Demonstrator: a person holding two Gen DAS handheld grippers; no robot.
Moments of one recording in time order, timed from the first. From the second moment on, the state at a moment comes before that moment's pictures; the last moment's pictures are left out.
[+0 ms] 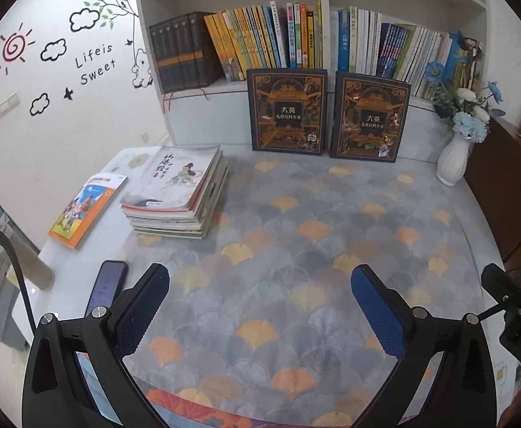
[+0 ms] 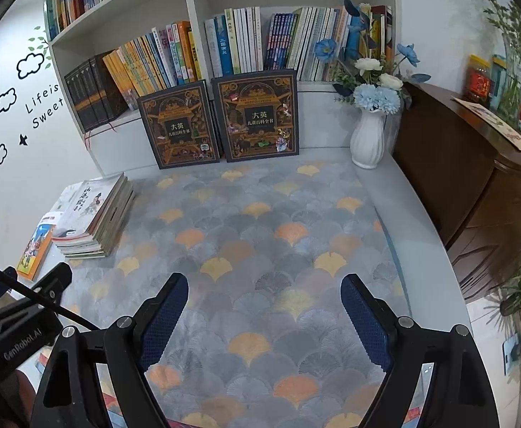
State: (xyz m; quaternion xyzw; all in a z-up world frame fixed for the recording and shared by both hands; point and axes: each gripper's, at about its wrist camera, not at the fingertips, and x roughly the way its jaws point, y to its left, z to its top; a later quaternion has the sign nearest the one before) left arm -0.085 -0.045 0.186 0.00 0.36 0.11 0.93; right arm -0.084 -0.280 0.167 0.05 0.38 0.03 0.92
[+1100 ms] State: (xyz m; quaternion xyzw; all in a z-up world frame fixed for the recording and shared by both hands) left arm -0.066 -0.052 0.164 -0.02 0.42 0.10 0.90; right arm -0.064 -0.292 0.149 0.06 0.41 0.03 0.91
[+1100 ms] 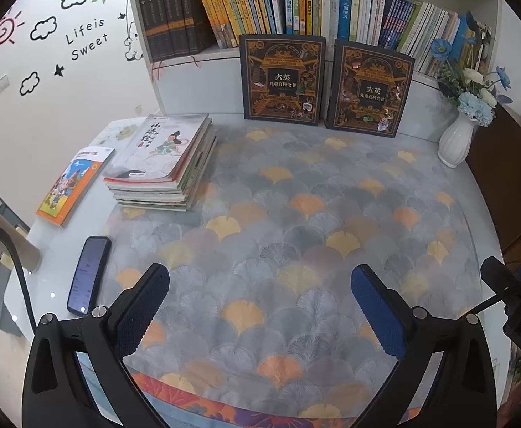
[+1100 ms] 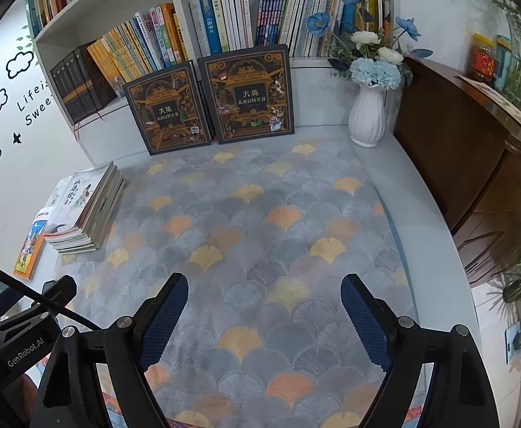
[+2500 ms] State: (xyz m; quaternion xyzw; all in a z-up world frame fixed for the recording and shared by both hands) left arm -0.059 -0.057 0.162 -0.01 0.43 0.08 0.90; right arm -0.061 -0.297 0.156 0.06 0.41 0.03 0.91
